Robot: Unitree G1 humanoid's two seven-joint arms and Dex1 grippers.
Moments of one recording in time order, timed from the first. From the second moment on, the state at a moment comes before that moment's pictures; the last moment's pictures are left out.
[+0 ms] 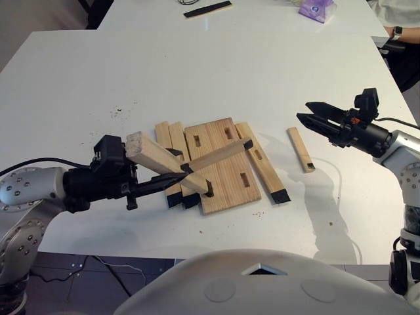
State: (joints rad) left arm 0.32 0.91 0.38 -0.69 -0.90 0.52 -1.01; right arm -0.10 -0.64 -0.23 -0.17 0.74 0.67 0.91
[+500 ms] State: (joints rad) left arm 0.33 0.92 0.26 -0.72 -0.76 0.35 -1.01; right arm -0.09 -0.63 -0.21 -0.18 0.72 0.63 0.91
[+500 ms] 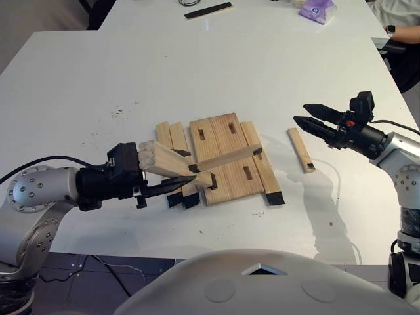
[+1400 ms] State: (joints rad) left arm 0.19 1.01 0.07 -0.60 -0.65 0.30 -0.90; right arm -0.11 -0.62 -0.18 -0.14 0.65 0.59 0.89
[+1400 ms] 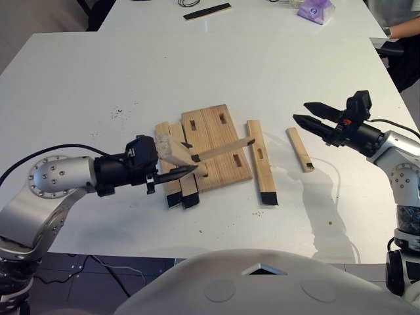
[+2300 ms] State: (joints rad) left arm -0.24 0.95 -0.19 -0.13 -0.59 0.02 -1.26; right arm -0.16 -0.62 -0.12 -0.07 0.61 0.59 0.90
